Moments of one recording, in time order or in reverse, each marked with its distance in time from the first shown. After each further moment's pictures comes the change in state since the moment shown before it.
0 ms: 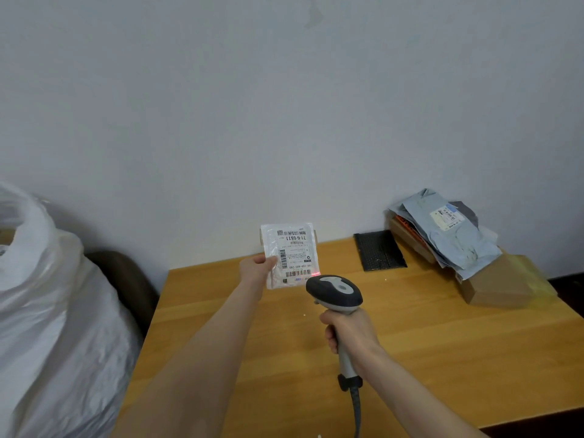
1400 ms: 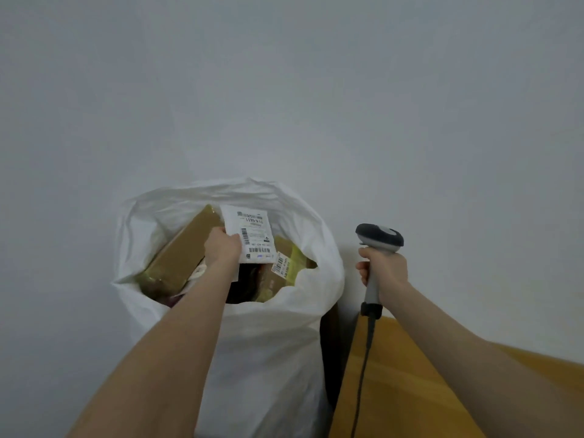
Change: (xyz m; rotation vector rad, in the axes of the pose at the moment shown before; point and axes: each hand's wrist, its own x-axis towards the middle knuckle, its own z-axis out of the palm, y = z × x) left_hand 0.092 0.088 -0.574 0.300 0.861 0.050; right_hand 0.067 -0.154 0.489 0.084 -0.233 -0.237
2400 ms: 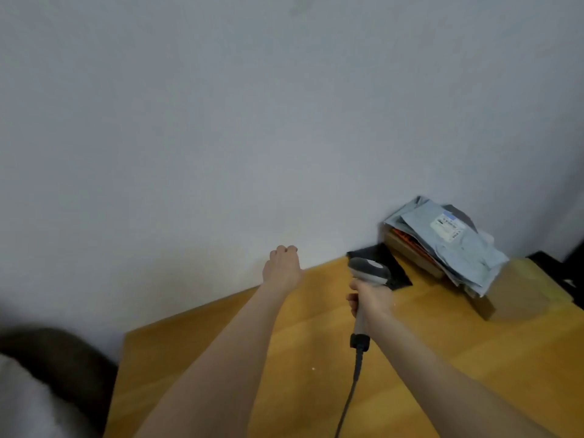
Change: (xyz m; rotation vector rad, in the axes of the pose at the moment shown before) left_hand -0.454 0.164 0.413 0.547 -0.936 1.021; right_hand -0.011 0.062 -0.481 0.180 0.774 0.243
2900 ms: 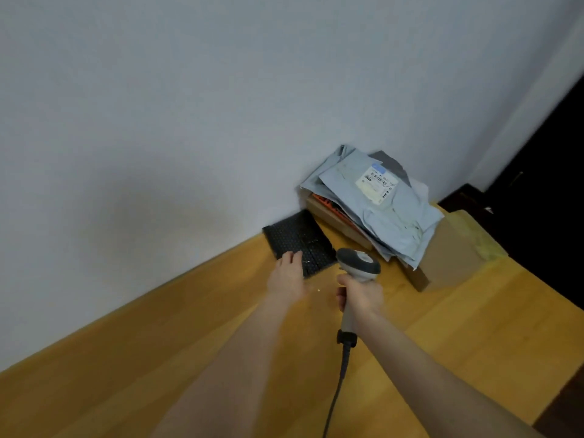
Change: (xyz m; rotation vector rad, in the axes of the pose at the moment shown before) left_hand 0.116 0.151 0.228 0.013 -0.298 0.203; right_hand 0.180 0.014 -0.125 0.004 0.214 0.103
